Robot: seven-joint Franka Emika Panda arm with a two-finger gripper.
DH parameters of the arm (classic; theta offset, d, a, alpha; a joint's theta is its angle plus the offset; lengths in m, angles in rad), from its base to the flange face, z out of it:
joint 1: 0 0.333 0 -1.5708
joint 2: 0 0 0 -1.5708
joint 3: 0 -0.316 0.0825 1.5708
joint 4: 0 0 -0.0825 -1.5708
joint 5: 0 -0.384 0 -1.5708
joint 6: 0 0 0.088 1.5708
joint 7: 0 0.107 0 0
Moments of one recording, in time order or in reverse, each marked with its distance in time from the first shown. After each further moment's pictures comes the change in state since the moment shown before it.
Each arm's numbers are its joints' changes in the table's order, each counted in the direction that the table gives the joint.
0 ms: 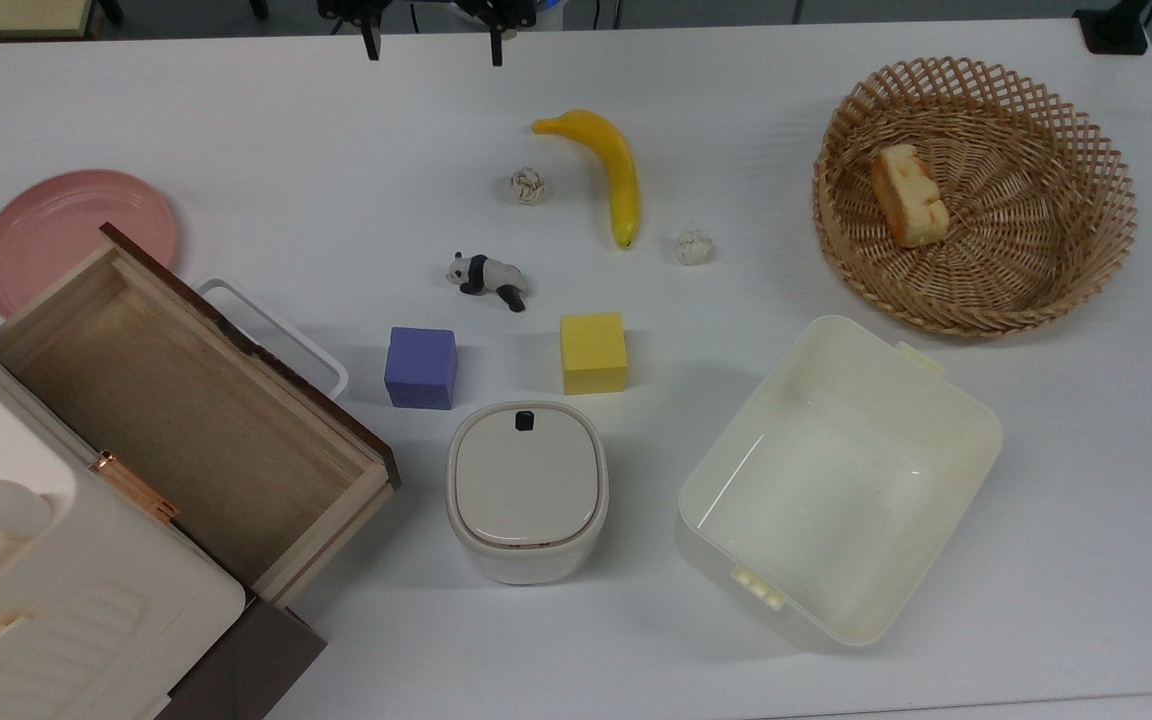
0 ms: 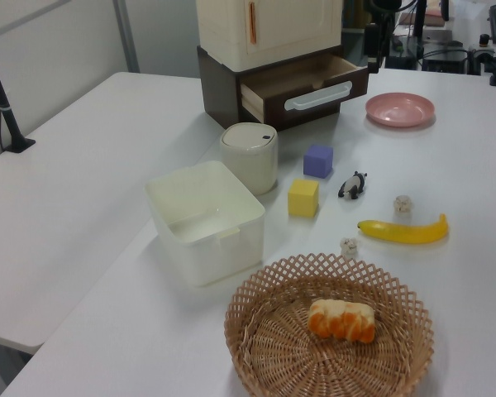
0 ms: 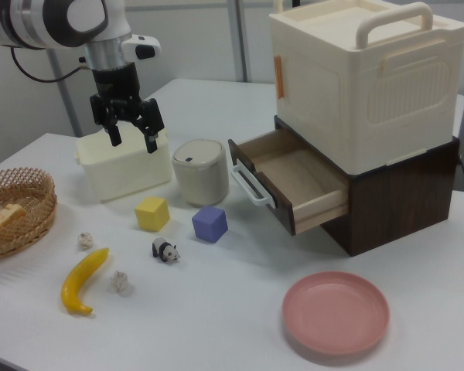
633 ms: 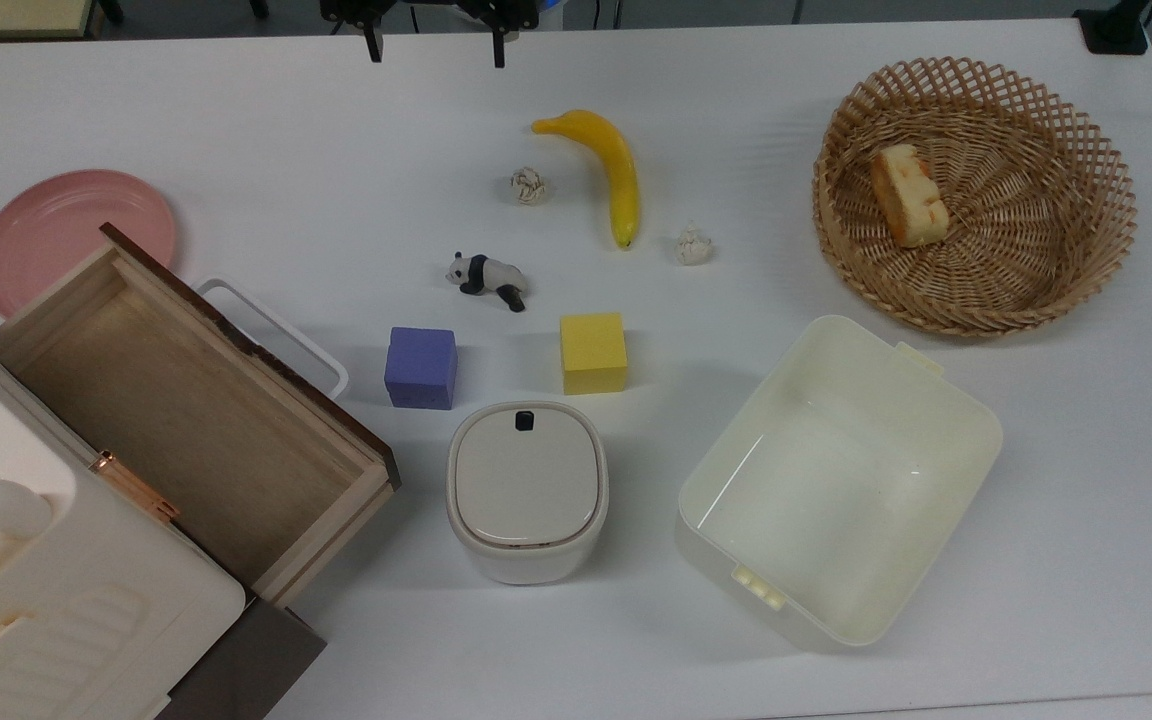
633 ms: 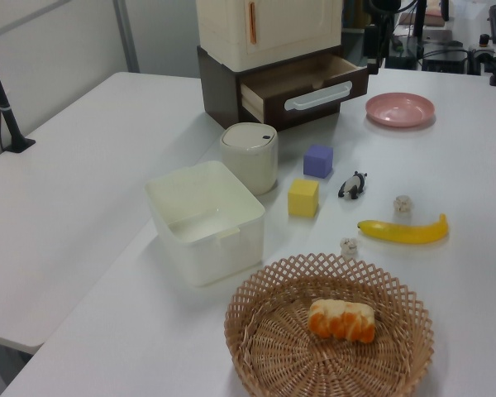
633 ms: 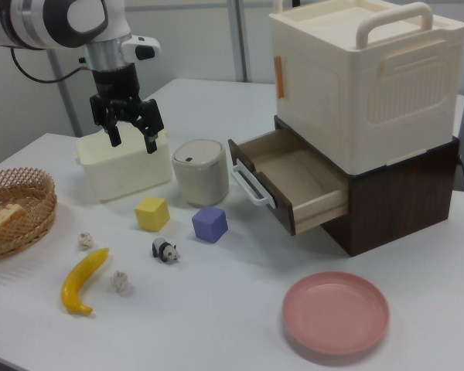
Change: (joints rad) arm 0.000 0.002 -0.002 0.000 0.000 0.000 0.000
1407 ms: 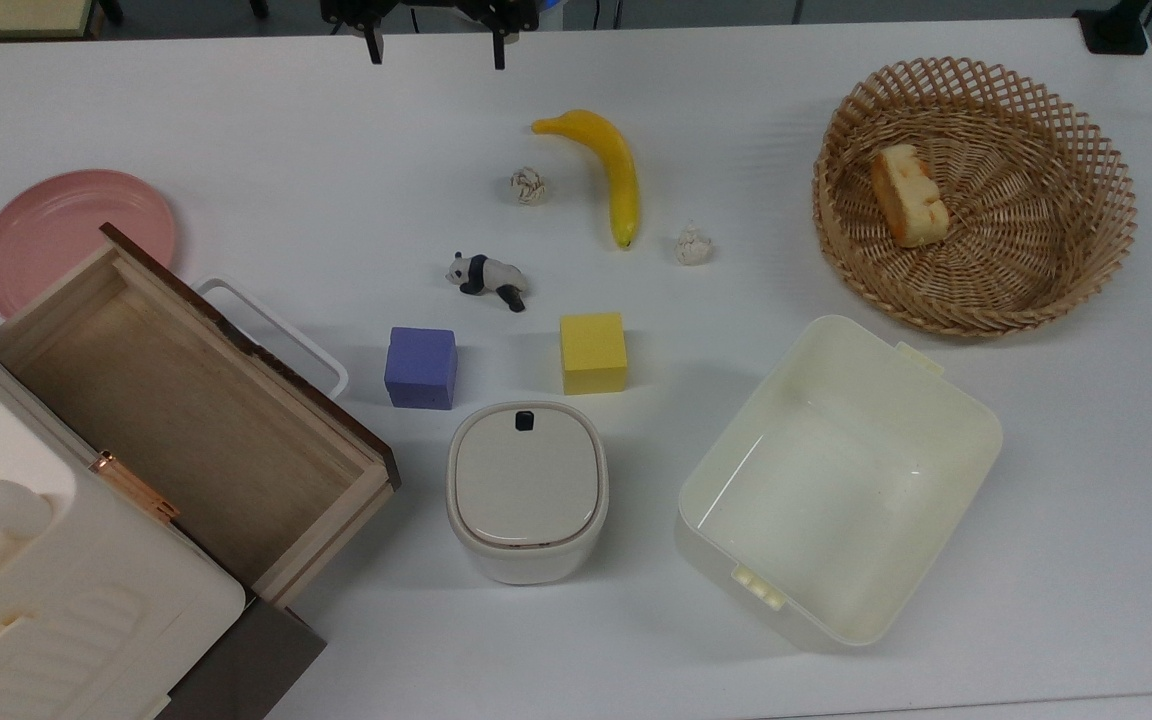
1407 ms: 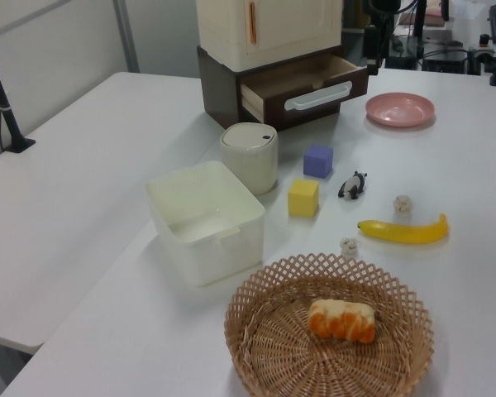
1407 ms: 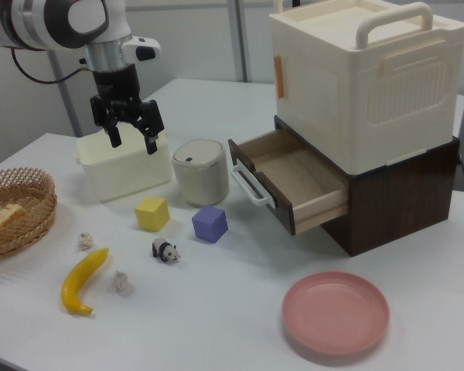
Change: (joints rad) arm 0.000 0.003 0.000 0.001 0.000 0.000 0.000
